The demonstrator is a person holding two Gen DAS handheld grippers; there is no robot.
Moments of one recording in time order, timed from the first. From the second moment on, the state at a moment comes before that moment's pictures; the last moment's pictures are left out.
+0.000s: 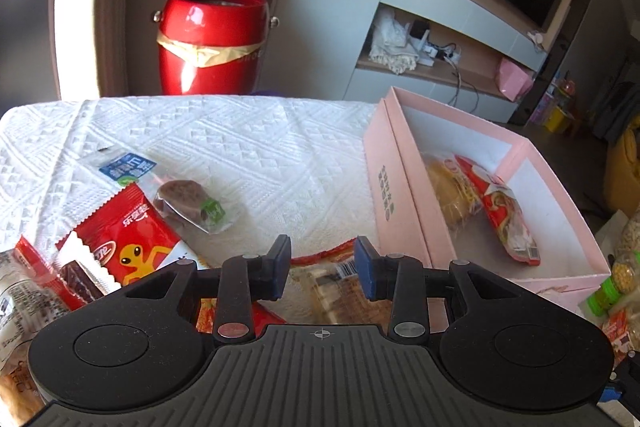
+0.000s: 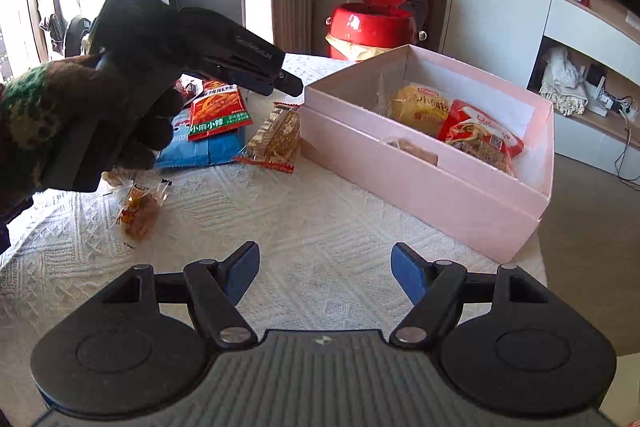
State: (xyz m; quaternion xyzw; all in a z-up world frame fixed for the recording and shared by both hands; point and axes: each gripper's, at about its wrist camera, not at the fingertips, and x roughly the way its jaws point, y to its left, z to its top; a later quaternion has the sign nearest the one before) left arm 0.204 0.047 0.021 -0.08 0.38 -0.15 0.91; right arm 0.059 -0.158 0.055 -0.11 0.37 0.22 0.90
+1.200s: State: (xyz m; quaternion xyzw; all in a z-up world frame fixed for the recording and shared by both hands) left arm 0.141 0.219 0.068 -0.25 0.30 0.05 0.92; right arm 0.043 -0.127 0.033 -0.11 0.36 0.24 0.89
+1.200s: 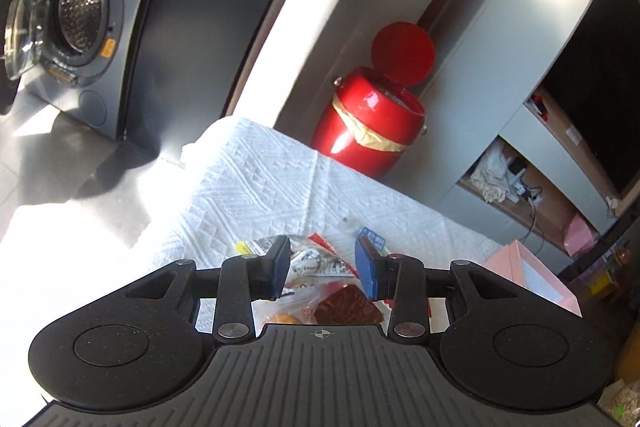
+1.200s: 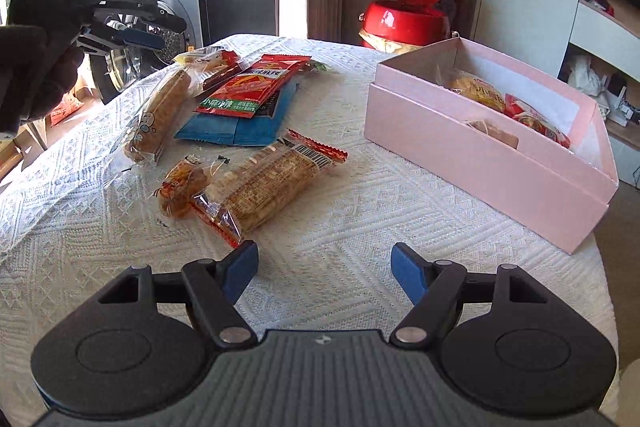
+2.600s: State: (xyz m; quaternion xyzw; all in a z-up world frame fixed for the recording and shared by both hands) left arm 0.184 0.073 0.026 0.03 0.39 -0.01 0.92; right arm 0.042 -0.127 0.029 -0.10 0.35 0.24 0.90
